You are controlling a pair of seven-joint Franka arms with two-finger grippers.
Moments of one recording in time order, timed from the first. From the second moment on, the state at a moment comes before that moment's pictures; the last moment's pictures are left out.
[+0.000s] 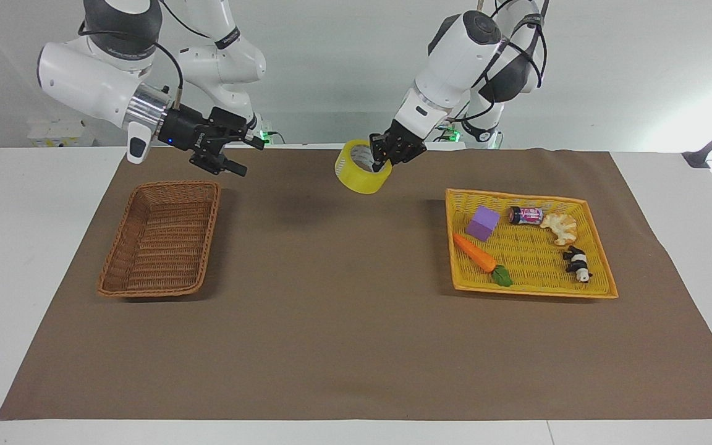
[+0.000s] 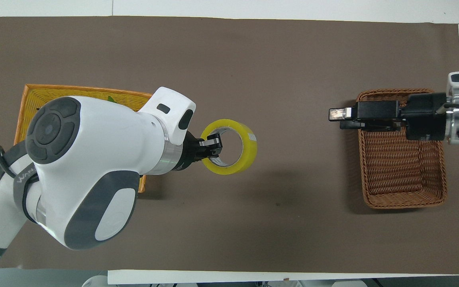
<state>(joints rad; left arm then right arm) -0.55 -0.05 -0.15 -1.88 -0.39 2.03 -0.72 0.13 -0.18 -0.09 -2.06 1.03 1.86 -0.24</state>
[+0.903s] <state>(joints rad) -0.55 -0.05 -0.15 -1.89 -0.39 2.03 -0.72 0.47 -0.19 -0.09 -2.18 1.15 2.20 -0.25</state>
